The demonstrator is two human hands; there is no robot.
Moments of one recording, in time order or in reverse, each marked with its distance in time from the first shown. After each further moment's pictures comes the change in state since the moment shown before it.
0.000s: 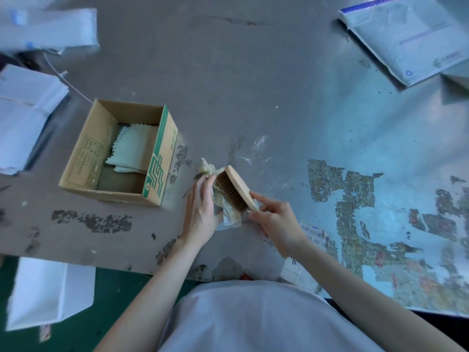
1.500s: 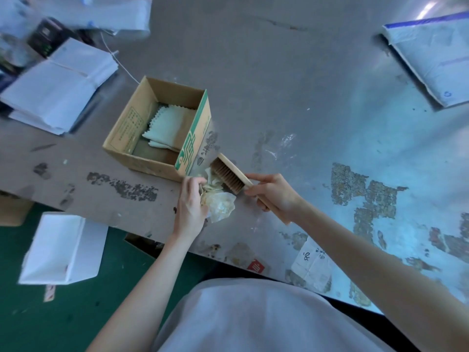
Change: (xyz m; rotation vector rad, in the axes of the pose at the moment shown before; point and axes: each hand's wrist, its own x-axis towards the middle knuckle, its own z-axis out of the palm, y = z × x) left_hand -0.044 -0.017 -0.046 -0.114 0.186 -0.221; right_hand 0.029 -0.039 0.036 -0.185 -0.304 0.040
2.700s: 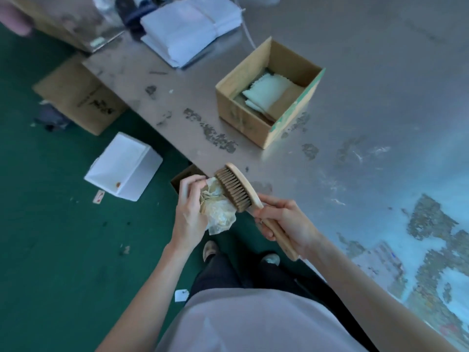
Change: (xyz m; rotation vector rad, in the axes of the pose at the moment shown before) left_hand -0.137 -0.029 -0.085 0.034 0.303 -0.237; right_hand -0.059 0.035 0.106 0.096 -0.492 0.126
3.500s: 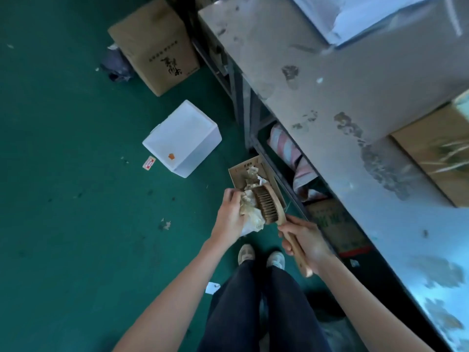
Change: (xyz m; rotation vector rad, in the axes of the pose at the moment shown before) left_hand 0.015 -0.249 -0.030 -0.008 -0.188 -0.478; right_hand 0.223 0.103 0.128 -0.116 0.156 0.292
